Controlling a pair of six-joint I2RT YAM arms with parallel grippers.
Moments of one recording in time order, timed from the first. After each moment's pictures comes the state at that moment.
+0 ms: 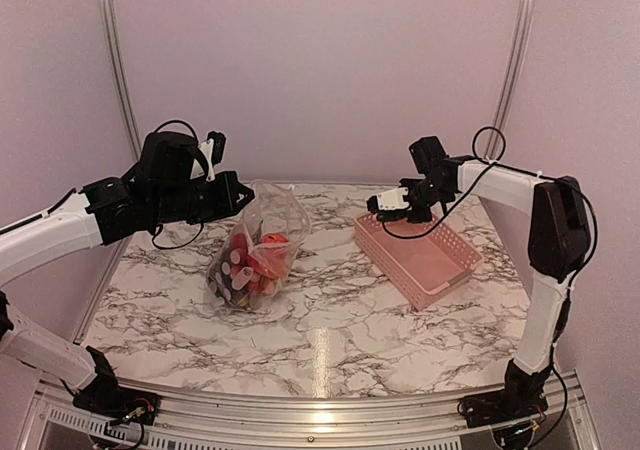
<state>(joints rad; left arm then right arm) -0.78 1.29 1.18 -0.33 -0.10 -0.64 0.36 1.95 1.57 -0.58 -0.08 -1.39</state>
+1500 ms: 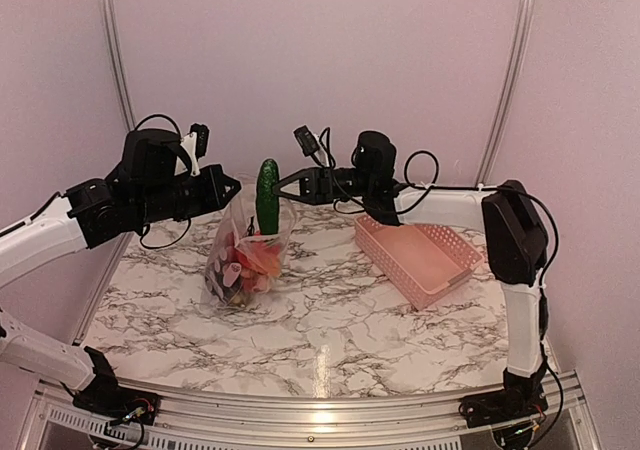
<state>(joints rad) -0.78 1.22 1.16 -0.33 -0.16 -0.62 0.68 2.13 1.63 0.71 -1.16 0.75</state>
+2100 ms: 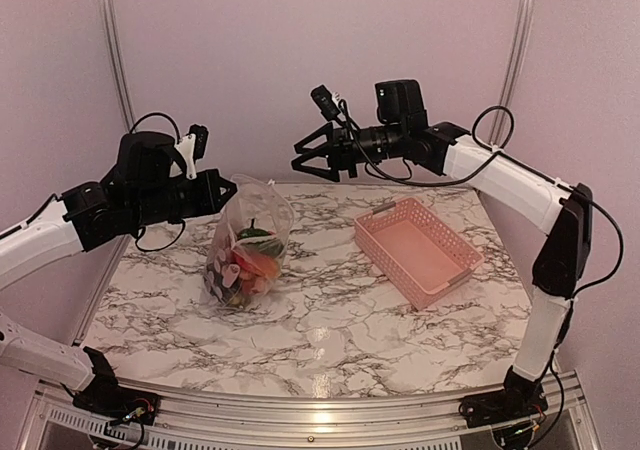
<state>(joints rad) -0.76 1.19 1.13 -0.33 -0.15 -0.53 0.68 1.87 1.86 -0.30 -0.85 -0.17</state>
